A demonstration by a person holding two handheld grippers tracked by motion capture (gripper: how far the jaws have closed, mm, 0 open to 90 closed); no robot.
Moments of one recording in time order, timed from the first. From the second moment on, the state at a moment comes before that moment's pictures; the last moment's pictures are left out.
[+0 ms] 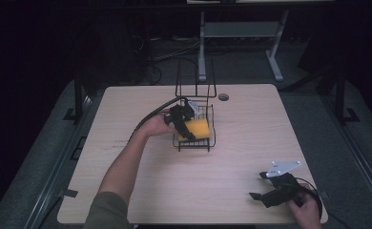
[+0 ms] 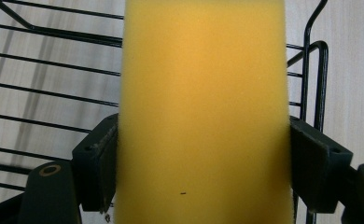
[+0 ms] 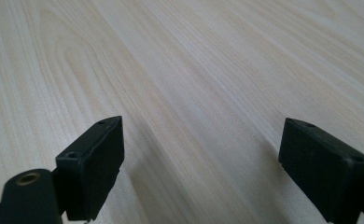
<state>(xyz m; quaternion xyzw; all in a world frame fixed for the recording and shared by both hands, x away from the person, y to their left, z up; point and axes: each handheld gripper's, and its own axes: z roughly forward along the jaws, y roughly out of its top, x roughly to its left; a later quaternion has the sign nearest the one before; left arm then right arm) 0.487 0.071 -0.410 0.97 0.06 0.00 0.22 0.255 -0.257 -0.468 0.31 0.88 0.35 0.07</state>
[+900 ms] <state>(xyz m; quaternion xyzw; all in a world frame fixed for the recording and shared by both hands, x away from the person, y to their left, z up) 0.483 0.072 -0.393 0.96 0.06 0.02 0.26 0.255 -0.254 -0.469 0.31 0.89 0.34 0.07</state>
